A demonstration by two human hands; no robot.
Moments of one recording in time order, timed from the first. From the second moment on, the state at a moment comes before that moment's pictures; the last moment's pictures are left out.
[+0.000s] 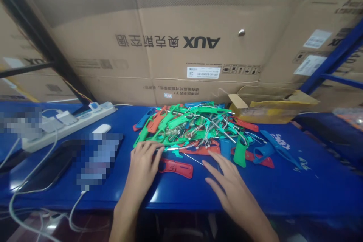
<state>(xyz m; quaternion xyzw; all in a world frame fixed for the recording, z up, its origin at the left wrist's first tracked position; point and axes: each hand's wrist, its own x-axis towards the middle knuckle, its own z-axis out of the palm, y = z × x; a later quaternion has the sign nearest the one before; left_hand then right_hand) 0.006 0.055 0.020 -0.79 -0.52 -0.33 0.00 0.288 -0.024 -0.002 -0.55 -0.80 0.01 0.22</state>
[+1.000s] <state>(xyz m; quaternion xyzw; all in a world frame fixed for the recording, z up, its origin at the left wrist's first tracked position) 0.011 0.024 0.048 -0.86 -0.33 -0.38 -0.08 0.271 -0.030 0.007 -0.58 -0.71 0.11 0.40</state>
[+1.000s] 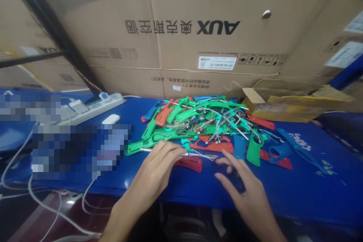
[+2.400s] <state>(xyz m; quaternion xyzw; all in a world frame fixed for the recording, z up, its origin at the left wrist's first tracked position) -0.032 0.012 0.013 -0.83 -0.42 -0.34 -0.16 0.221 0.005 0.006 -0.51 -0.82 0.01 0.26</state>
